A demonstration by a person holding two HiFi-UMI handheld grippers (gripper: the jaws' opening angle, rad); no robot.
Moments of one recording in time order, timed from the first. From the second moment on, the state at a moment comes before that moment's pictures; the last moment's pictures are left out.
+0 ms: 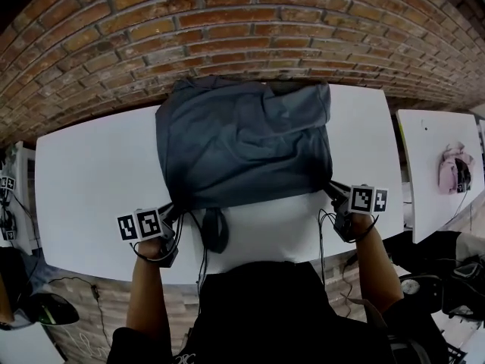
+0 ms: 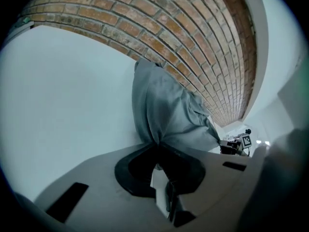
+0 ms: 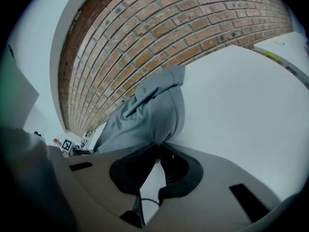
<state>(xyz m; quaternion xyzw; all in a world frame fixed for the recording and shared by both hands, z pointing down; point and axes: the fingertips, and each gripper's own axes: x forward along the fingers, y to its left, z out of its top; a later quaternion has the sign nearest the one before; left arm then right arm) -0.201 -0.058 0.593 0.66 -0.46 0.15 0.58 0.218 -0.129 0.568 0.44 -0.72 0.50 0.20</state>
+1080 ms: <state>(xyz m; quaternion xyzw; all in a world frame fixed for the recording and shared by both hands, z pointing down) -0.256 0.011 0.557 0.69 -0.49 0.21 0.48 0.256 -0.104 0.519 0.40 -0.80 0.35 0.29</state>
